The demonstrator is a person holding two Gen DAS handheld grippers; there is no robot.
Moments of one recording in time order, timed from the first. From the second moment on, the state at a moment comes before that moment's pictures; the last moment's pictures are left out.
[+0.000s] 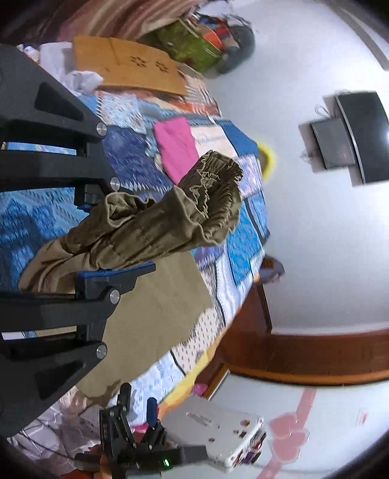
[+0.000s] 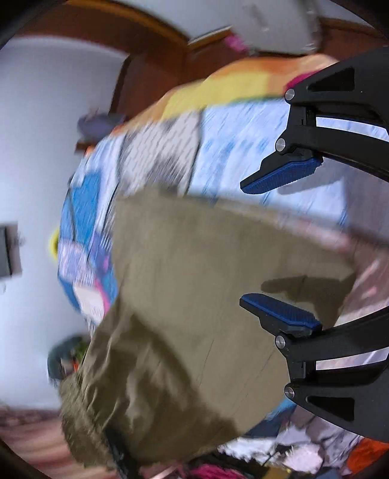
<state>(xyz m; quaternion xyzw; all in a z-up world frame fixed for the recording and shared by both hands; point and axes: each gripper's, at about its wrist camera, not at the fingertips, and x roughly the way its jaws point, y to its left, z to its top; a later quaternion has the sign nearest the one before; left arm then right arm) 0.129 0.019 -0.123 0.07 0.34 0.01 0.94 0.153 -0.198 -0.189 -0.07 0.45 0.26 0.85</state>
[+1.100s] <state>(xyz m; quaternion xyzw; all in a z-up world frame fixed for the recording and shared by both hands) 0.171 -0.118 -0.201 0.11 0.46 -0.15 0.87 0.150 -0.213 -0.222 -0.03 0.47 0.26 0.84</state>
